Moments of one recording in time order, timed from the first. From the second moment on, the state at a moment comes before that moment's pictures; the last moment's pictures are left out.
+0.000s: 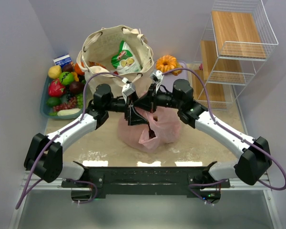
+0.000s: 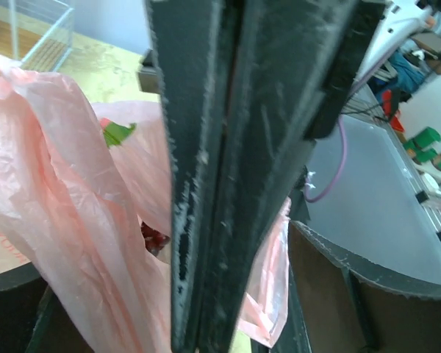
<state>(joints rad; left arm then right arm) -0.49 1.38 0.87 0.40 1.14 -0.31 0.67 1.35 1.10 0.17 -0.66 0.34</state>
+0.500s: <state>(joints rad) -0.48 1.38 0.82 0.51 1.02 -0.40 0.73 1.42 1.10 0.18 -0.41 0.40</state>
